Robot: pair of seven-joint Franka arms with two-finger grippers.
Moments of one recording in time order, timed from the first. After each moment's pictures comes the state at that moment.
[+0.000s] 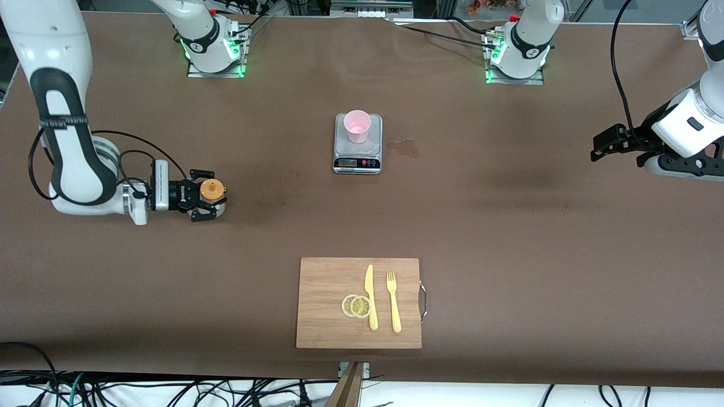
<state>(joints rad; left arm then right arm) 0.07 0.03 -0.08 -1.70 -0.05 1.68 0.06 0.02 0.48 -0.10 -1.90 1.02 1.78 -2.31</state>
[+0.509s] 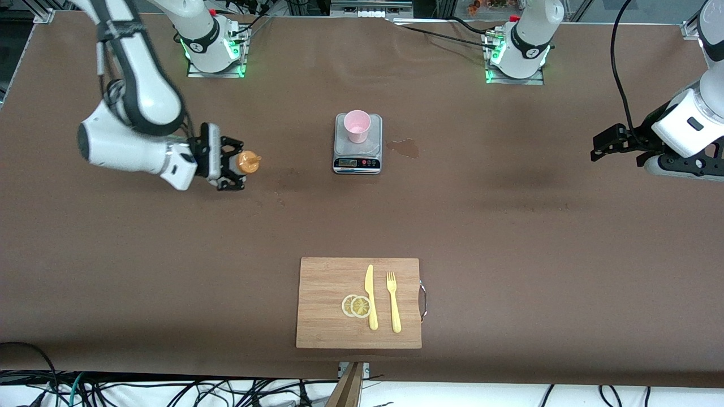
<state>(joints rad) 0.07 0.03 -0.08 -1.70 -0.05 1.68 0.06 0.25 0.16 0.00 -2.18 0.77 2.11 -1.80</state>
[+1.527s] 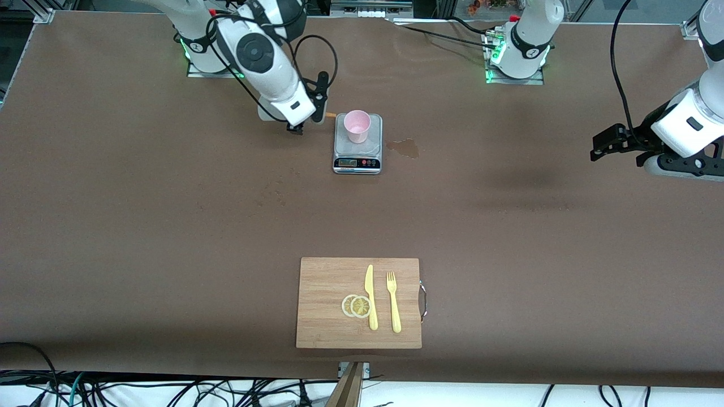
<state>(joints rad) 0.07 0.03 -0.08 -1.70 -0.05 1.68 0.06 0.57 0.06 0.20 -2.24 0.20 2.17 -0.76</state>
